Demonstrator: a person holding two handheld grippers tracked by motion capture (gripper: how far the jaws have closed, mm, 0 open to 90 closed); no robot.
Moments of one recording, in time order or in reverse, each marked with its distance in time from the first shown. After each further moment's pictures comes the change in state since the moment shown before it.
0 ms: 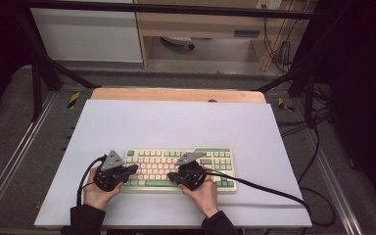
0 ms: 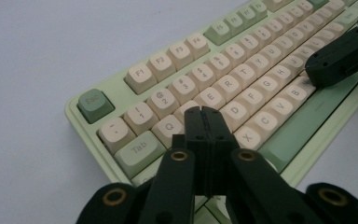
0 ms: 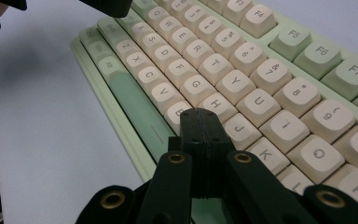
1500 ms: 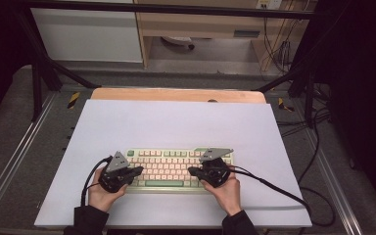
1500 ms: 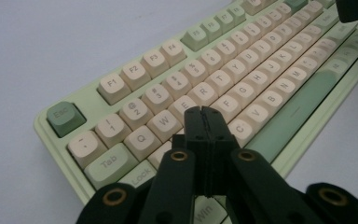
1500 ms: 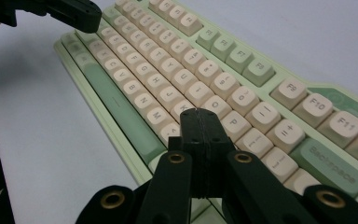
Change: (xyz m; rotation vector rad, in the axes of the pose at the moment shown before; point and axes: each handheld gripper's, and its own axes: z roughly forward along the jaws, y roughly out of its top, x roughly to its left) left arm -0.015 0.006 0.007 0.004 -0.036 0.023; right arm -0.028 -0.013 -0.061 -0.033 -0.069 0.020
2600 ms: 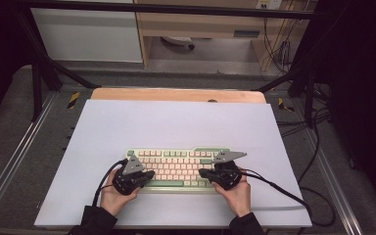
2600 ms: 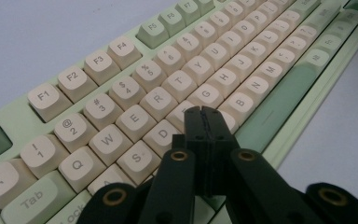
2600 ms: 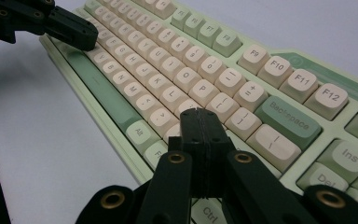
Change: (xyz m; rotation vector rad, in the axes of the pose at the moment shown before) left arm -0.020 0.005 0.024 0.043 -0.040 0.043; right arm -0.015 -0.021 -0.016 -0.013 -0.019 0.049
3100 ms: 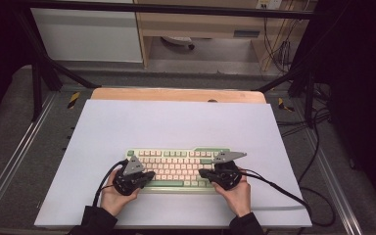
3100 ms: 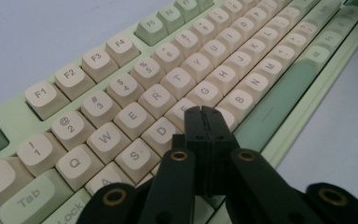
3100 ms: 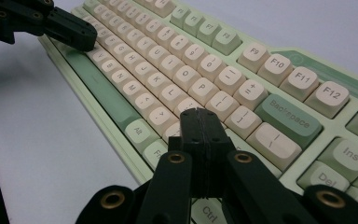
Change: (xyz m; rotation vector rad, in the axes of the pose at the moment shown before) left arm -0.001 -0.001 -0.002 -0.003 -0.002 0.002; right arm 0.000 -0.001 0.001 0.001 0.001 0.005
